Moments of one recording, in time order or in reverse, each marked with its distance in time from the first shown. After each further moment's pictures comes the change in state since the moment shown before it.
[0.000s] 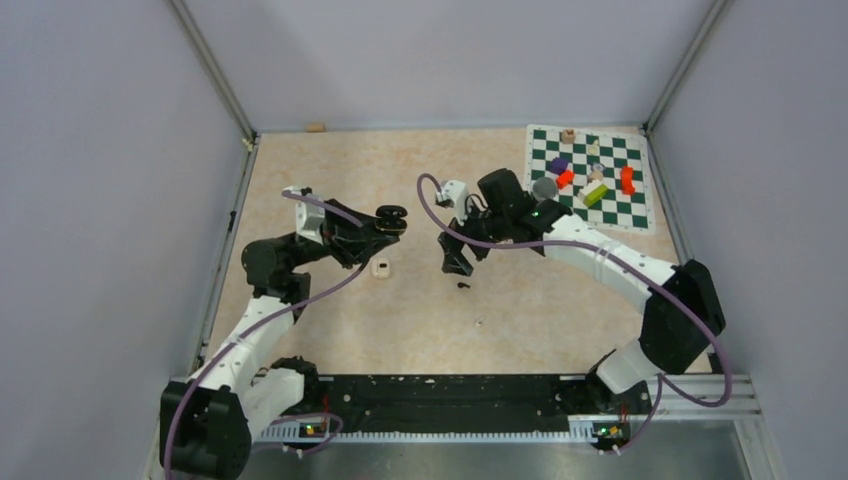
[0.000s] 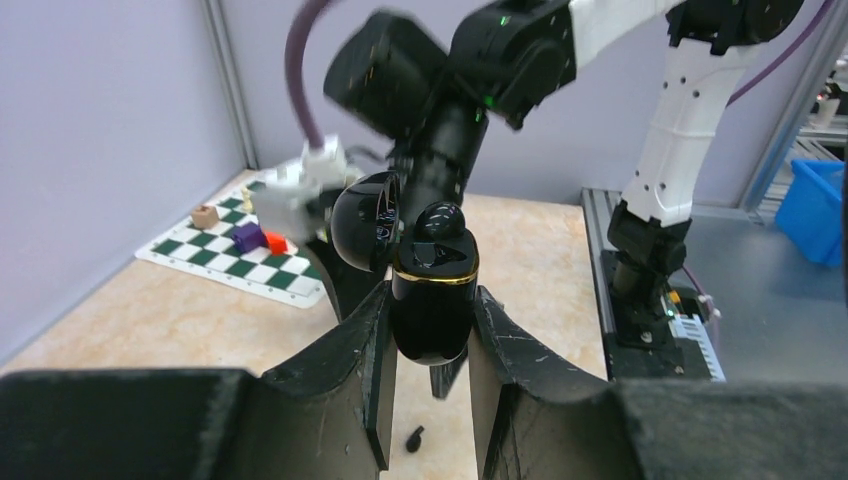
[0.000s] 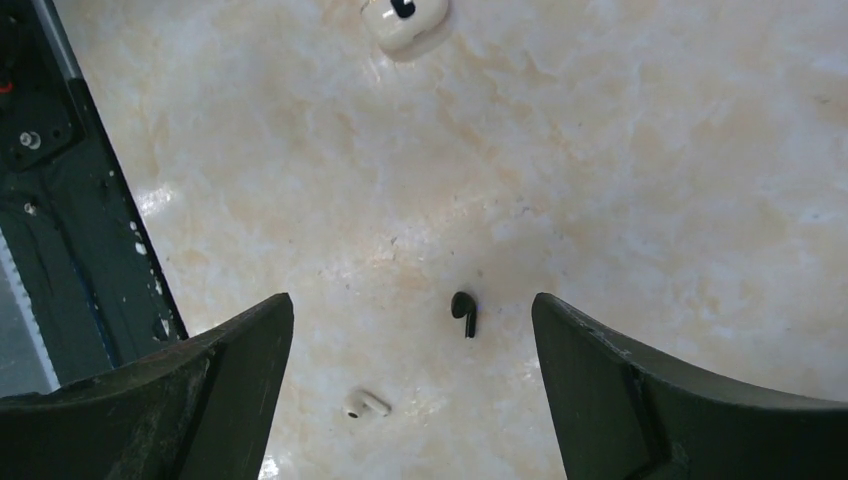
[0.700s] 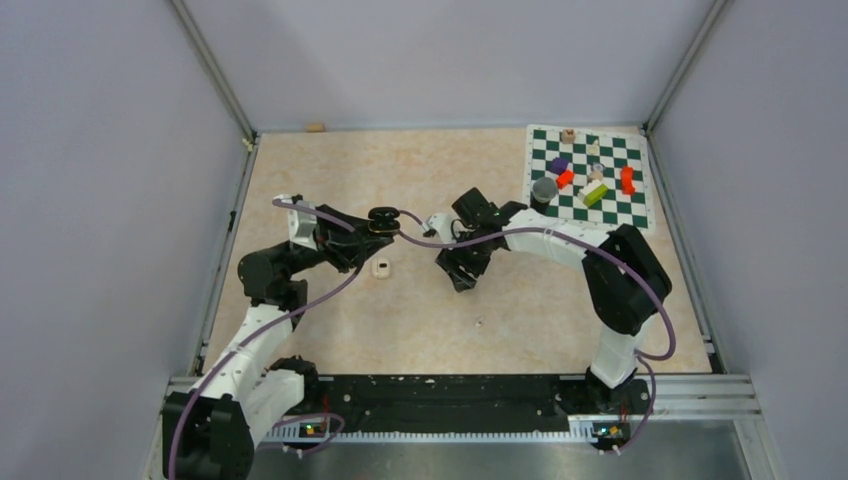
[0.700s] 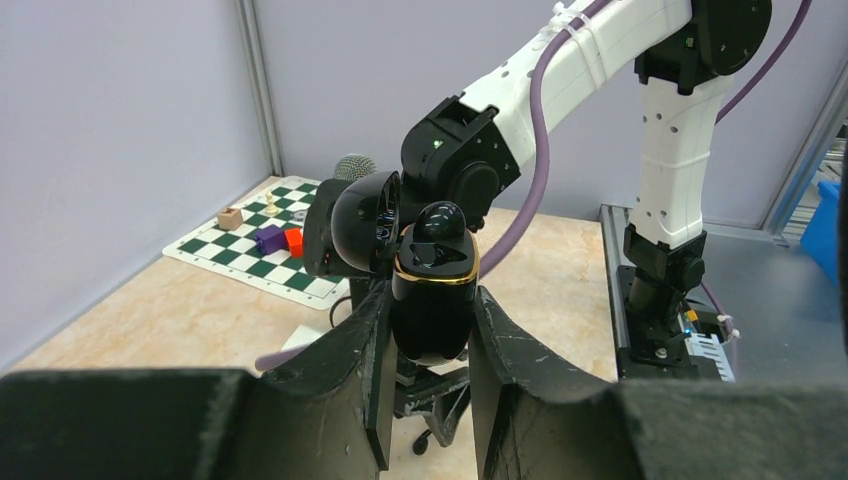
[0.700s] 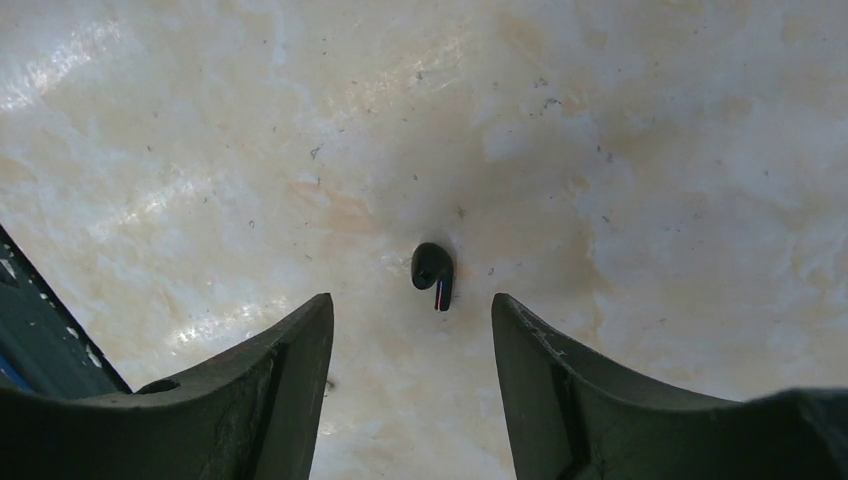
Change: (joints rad) left arm 0.040 -0.057 -0.072 0.076 -0.055 -0.047; right arm 0.026 0.308 0.055 -0.169 0.110 -0.119
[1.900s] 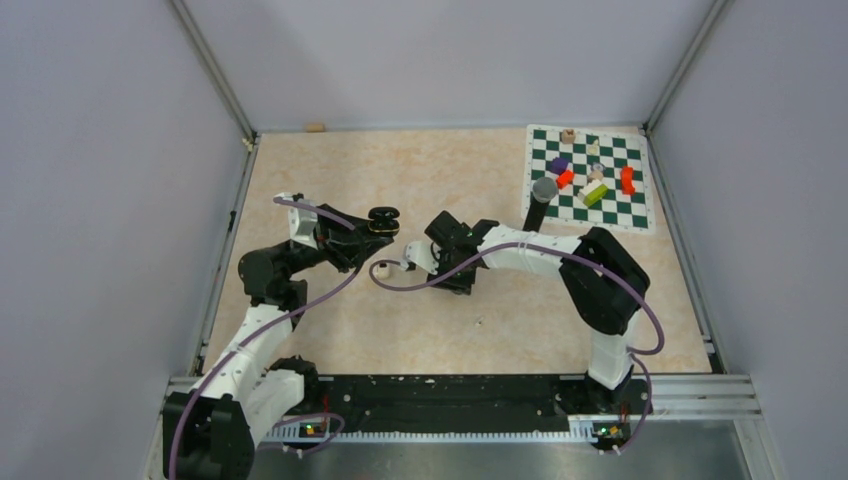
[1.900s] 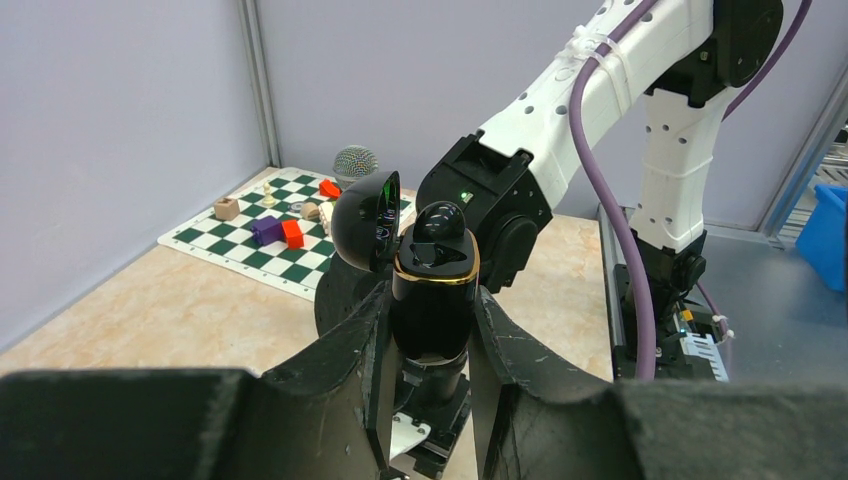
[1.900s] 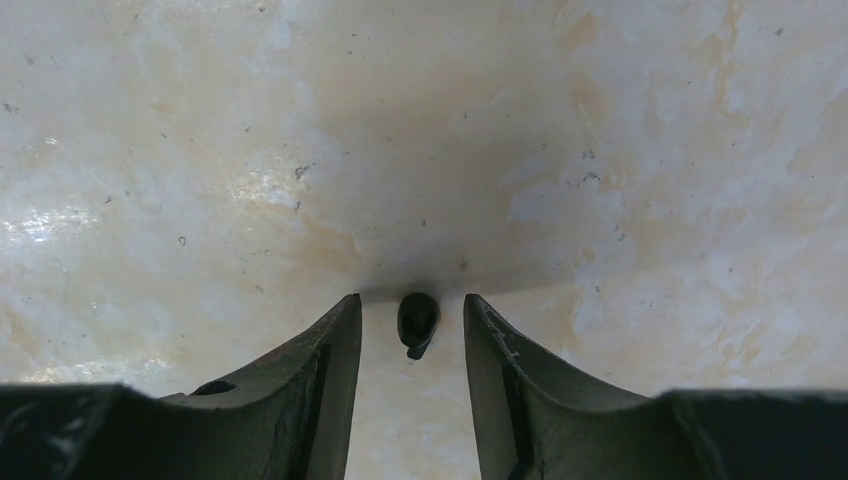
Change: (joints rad) left arm 0.005 0.000 0.000 -0.026 0.001 -0.002; right arm 0.161 0.078 0.011 0.021 0.252 -0.241
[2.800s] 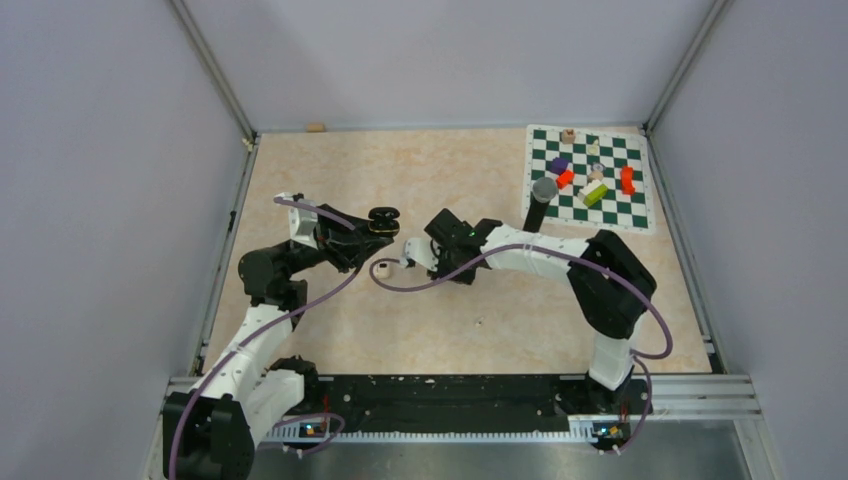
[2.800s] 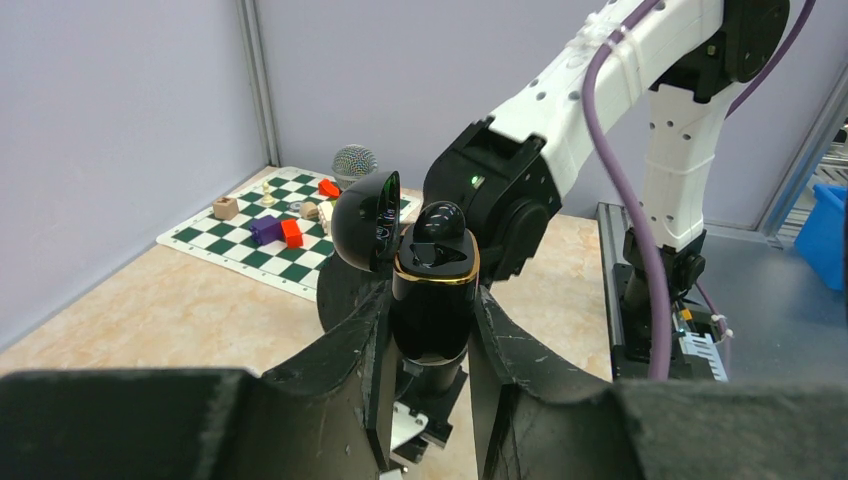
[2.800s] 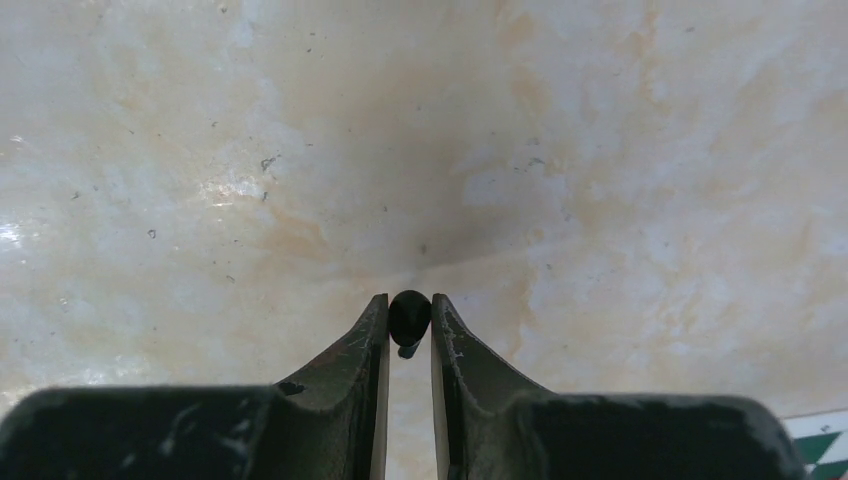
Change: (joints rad) left arm 0.000 0.000 0.000 -0.001 0.002 0.000; right arm 0.013 -0.006 0.002 0.010 0.071 -0.020
